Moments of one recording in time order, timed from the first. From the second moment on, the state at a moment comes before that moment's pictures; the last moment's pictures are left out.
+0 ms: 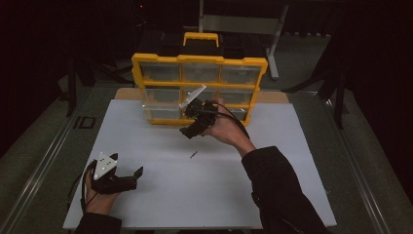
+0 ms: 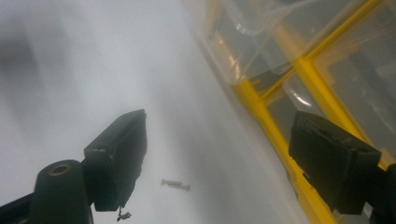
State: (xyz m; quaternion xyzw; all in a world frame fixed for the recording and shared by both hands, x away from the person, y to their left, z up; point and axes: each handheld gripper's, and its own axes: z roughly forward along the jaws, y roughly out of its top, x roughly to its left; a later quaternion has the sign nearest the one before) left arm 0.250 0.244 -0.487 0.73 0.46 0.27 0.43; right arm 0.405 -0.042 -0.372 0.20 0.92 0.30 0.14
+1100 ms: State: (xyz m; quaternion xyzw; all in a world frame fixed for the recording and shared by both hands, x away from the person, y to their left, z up) left arm 0.250 0.243 -0.488 0.74 0.45 0.26 0.43; right arm 0.403 -0.046 -0.455 0.20 0.94 0.25 0.08
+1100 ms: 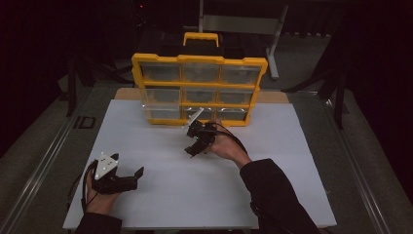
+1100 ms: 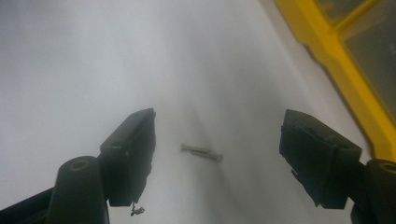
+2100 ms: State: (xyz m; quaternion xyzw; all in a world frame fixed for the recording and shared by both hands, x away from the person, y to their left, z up) left arm 0.251 0.242 -0.488 0.74 0.45 0.26 0.43; right arm 0.411 -0.038 -0.493 0.22 0.95 0.24 0.00
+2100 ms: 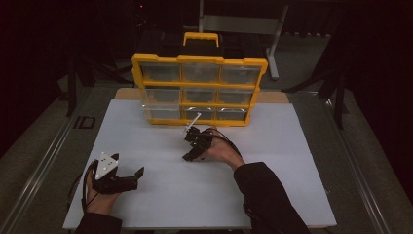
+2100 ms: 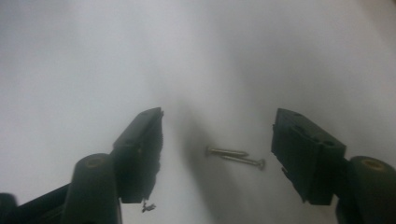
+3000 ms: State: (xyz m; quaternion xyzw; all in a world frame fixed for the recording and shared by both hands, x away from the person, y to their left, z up) left arm 0.250 0.243 -0.488 0.74 0.46 0.26 0.43; right arm 0.410 -0.043 -0.503 0.22 0.95 0.21 -0.01
